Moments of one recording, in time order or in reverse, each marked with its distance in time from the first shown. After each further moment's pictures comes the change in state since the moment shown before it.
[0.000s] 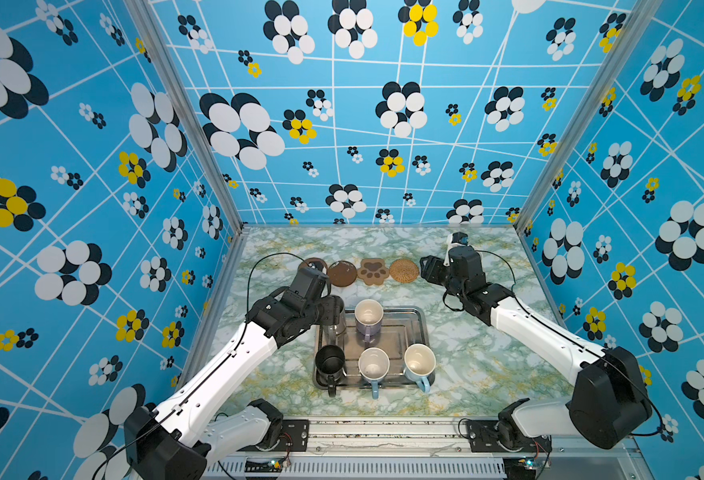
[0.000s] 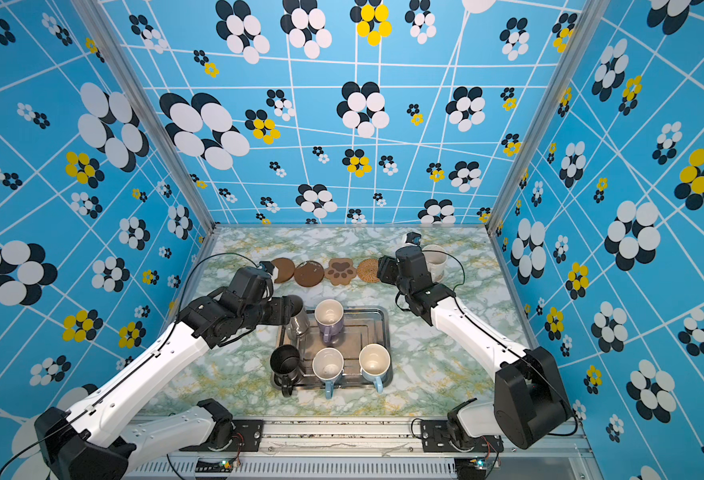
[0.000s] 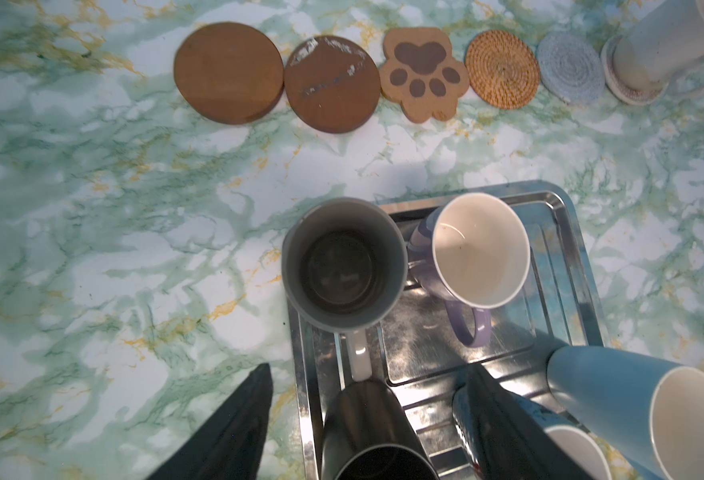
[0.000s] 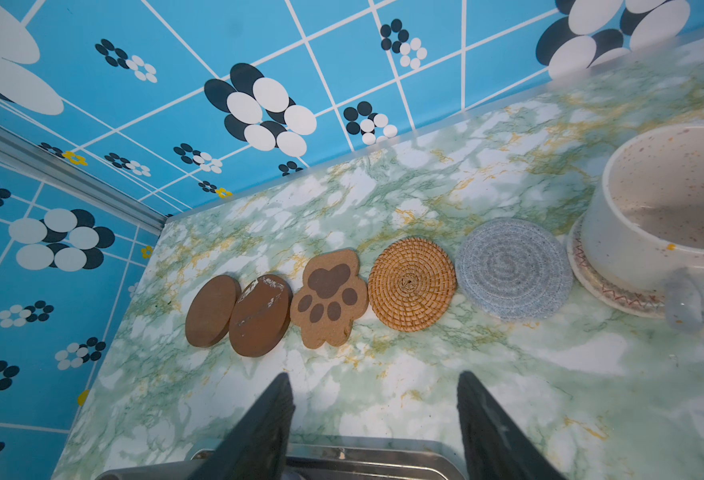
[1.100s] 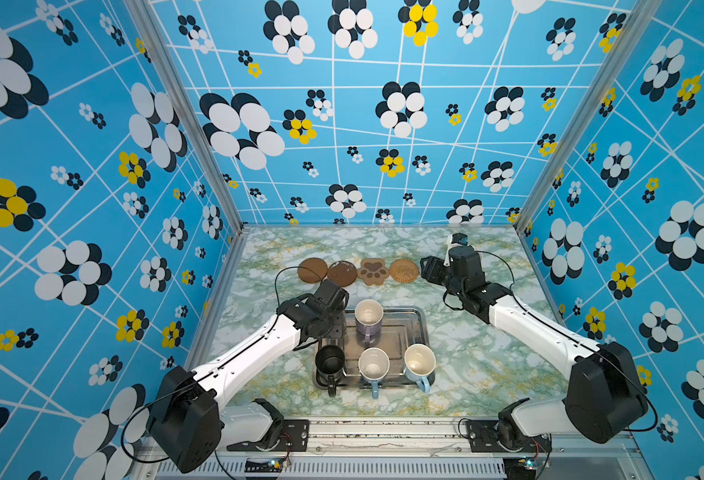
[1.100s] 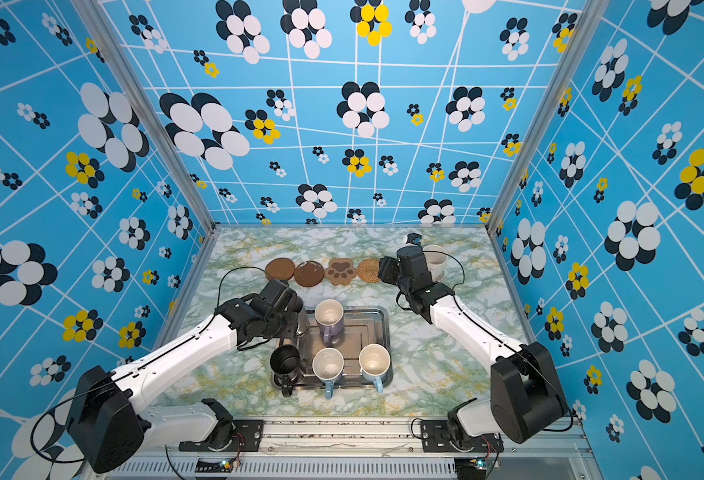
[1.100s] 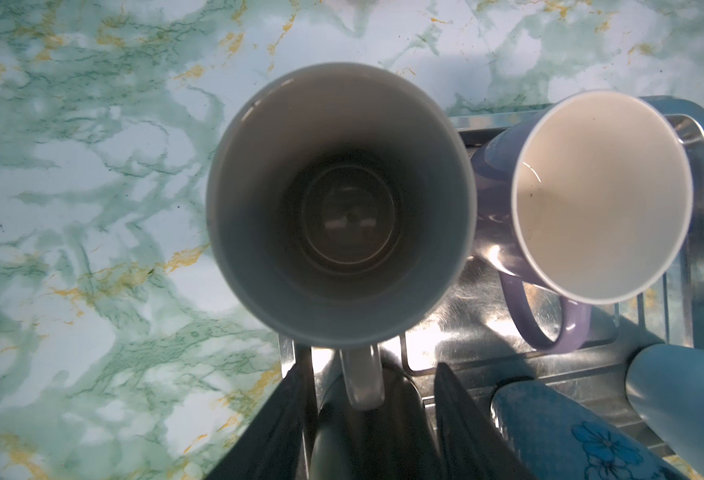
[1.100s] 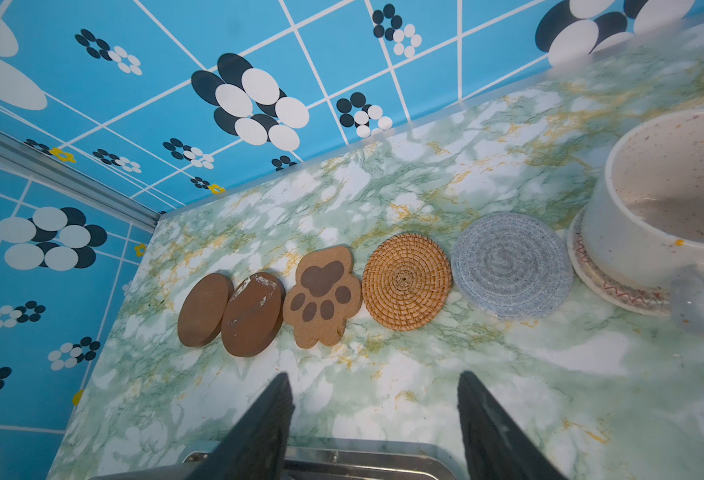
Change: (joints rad) left arm -0.052 0.166 -0.120 0.067 -0.036 -0.102; right arm -0.021 0.033 -0.005 0.015 -0.027 0.001
